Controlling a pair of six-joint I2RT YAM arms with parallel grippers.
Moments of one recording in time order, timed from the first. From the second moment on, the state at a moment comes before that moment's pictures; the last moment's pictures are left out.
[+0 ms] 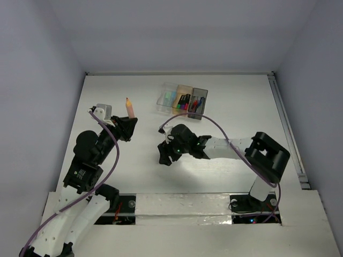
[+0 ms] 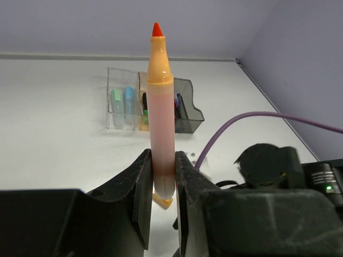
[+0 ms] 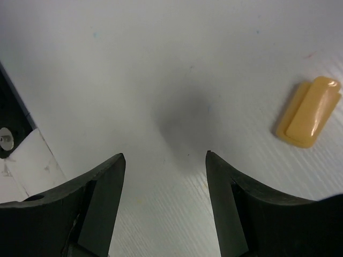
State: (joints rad) left arm -0.41 0.53 0.75 -0.22 0.06 -0.35; right arm 0.96 1.70 0.97 0.03 -0.26 0.28
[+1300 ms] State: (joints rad) left arm -0.40 0.52 0.75 -0.22 0.06 -0.35; right arm 0.84 1.91 1.15 0.02 0.06 0.41
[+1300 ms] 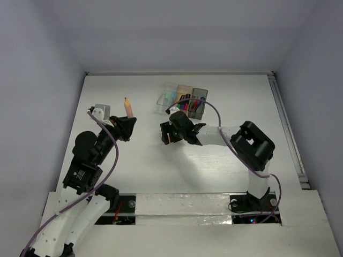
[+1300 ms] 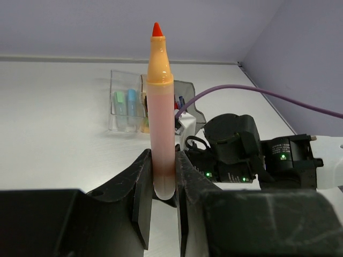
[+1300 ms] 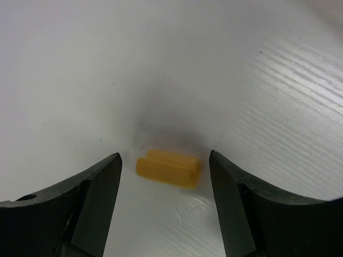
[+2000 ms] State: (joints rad) left arm -0.38 0.52 0.75 -0.22 0.06 -0.35; right arm 0.85 1.81 1.08 -0.06 -0.10 0.47
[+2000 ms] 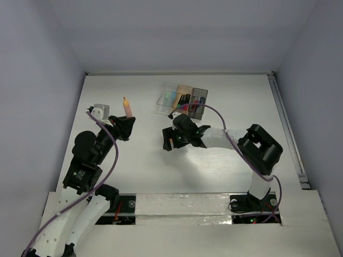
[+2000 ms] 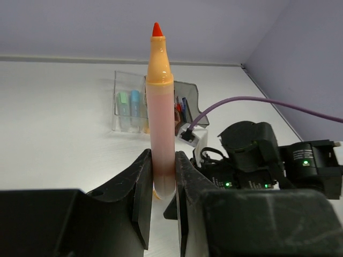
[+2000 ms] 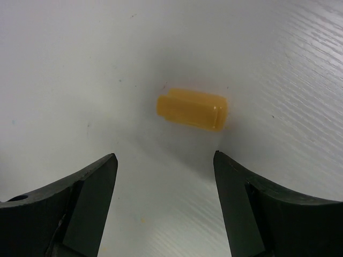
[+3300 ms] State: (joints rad) left arm -0.38 0.52 0.75 -0.22 0.07 -0.35; right arm 0.90 2.14 1.59 -0.46 0.21 0.39
